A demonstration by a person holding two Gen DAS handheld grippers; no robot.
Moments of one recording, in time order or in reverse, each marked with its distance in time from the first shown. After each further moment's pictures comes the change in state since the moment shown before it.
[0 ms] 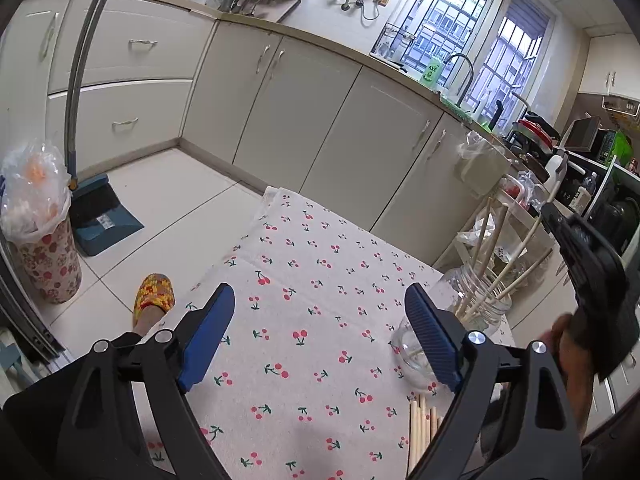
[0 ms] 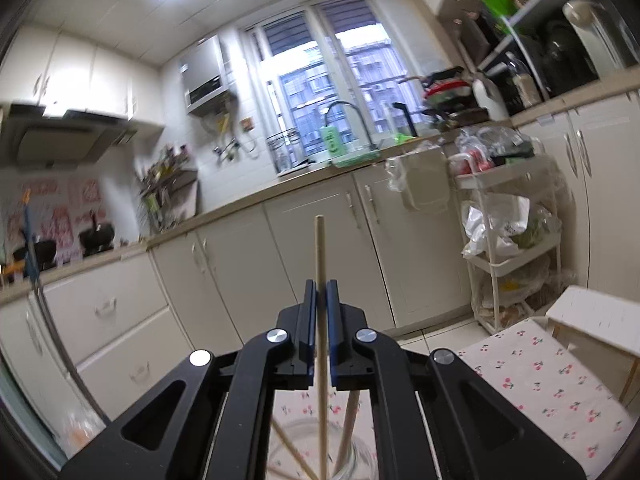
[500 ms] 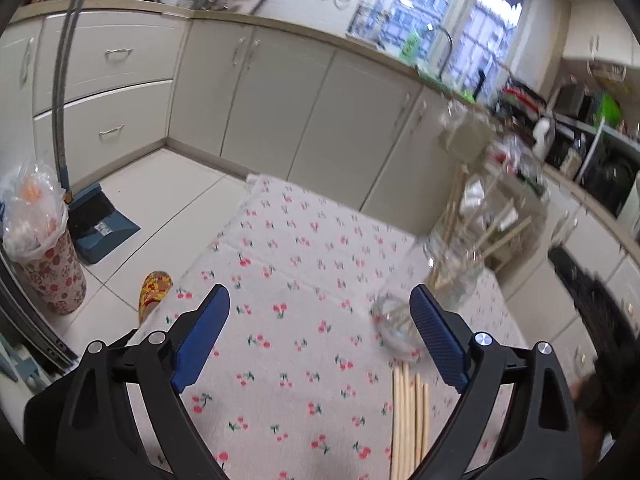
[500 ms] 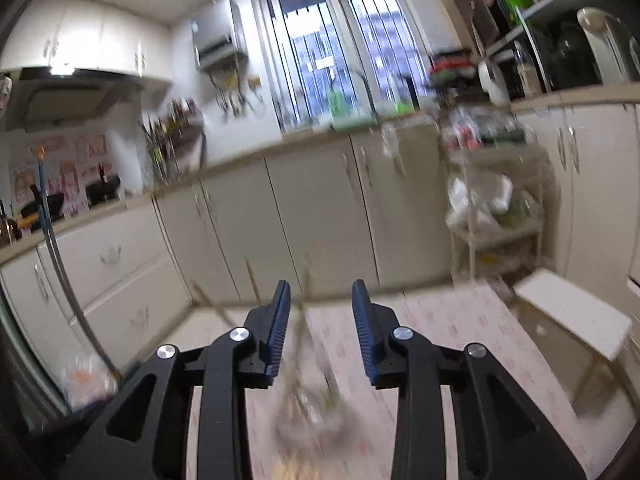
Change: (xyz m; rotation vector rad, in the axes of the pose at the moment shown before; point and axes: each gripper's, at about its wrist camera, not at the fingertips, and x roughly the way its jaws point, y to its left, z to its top) left arm -0.021 -0.031 -0.008 0.120 0.087 -0.006; right arm -0.078 -0.033 -0.023 -0.029 0.281 -0.033
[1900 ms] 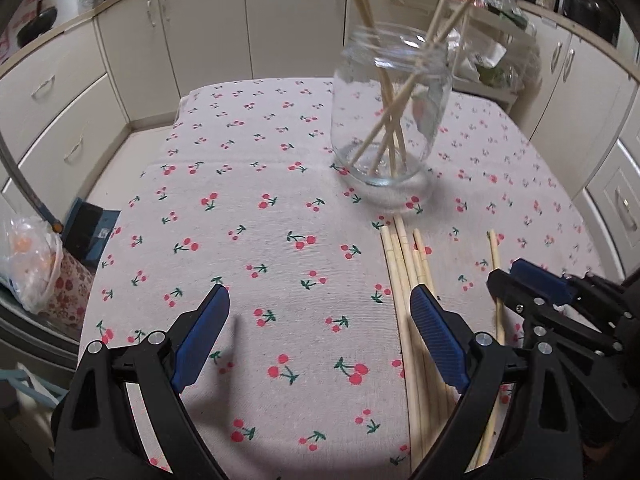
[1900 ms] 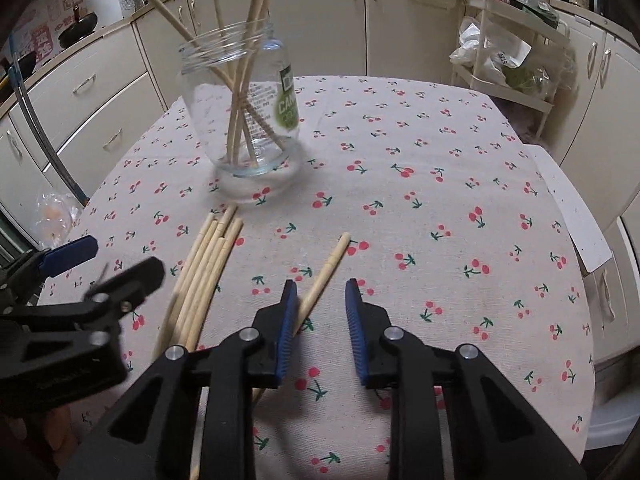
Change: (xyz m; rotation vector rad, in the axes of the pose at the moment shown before) left arm 0.056 -0.064 -0.067 0.377 0.348 0.088; right arm 0.040 -0.014 -0.089 -0.144 0.554 -0.068
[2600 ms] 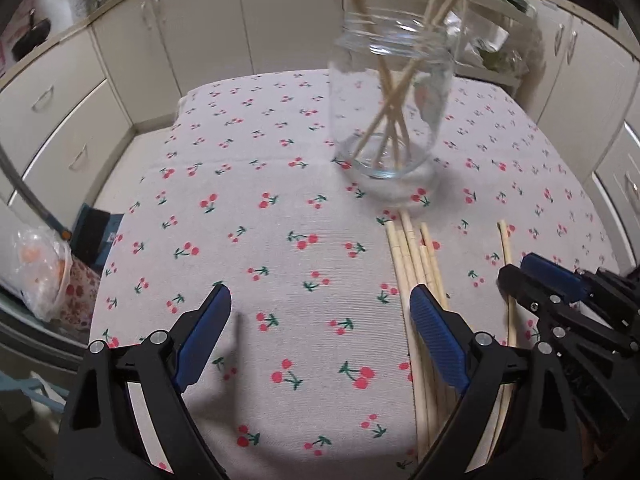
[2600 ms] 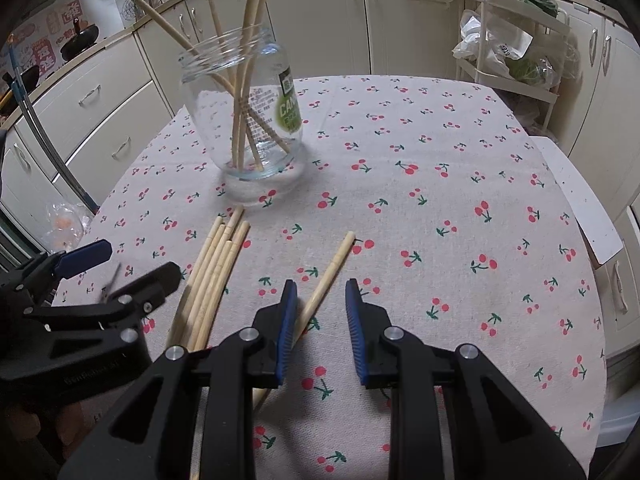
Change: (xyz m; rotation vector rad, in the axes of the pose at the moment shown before) left arm 0.006 -0.006 0.004 0.046 0.036 0.041; right arm -0.001 -0.005 0.000 0.029 0.000 0.045
